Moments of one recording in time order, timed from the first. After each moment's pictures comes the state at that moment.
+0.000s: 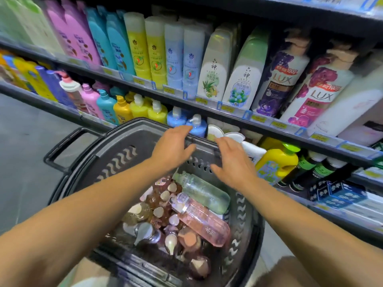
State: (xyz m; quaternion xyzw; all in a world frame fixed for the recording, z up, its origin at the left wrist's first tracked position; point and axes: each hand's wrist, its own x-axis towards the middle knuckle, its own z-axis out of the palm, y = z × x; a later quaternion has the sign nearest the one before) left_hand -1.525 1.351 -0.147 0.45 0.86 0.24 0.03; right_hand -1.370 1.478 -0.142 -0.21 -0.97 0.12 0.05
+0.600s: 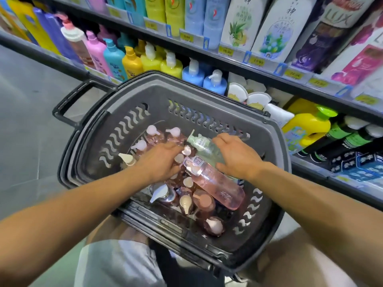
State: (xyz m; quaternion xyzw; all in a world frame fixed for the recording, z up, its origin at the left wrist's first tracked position) left_hand -1.500 1.234 -0.240 0.52 0.84 0.05 0.16; right_hand -1.362 1.435 -0.202 -0.11 -0.98 0.12 -0.13
